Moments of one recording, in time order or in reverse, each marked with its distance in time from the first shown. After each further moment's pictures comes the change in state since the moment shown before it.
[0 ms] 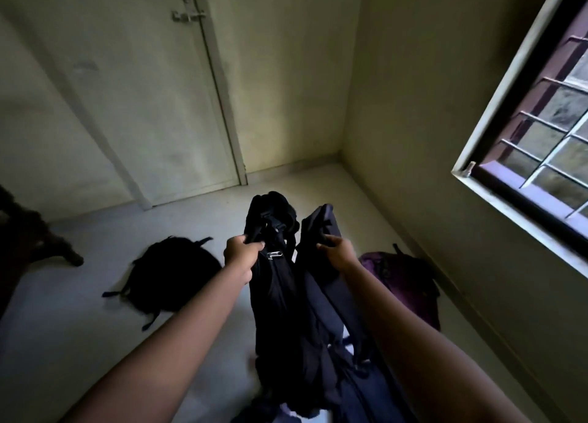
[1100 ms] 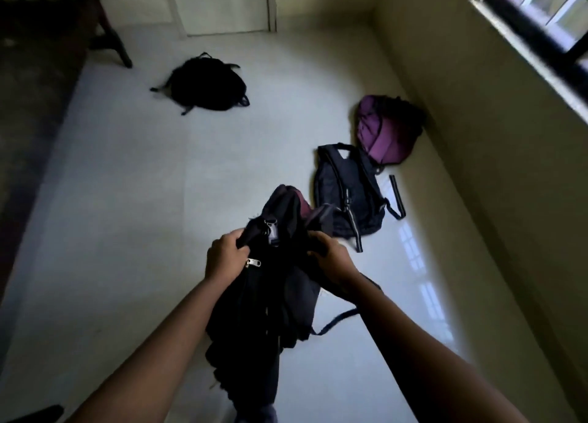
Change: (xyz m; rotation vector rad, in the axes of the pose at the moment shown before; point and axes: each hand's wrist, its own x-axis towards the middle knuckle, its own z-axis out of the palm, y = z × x) left_hand -0.640 -0.488 -0.120 0.638 0.056 0.041; right_hand -0.646 0.439 0.045 -0.344 -0.305 -0.108
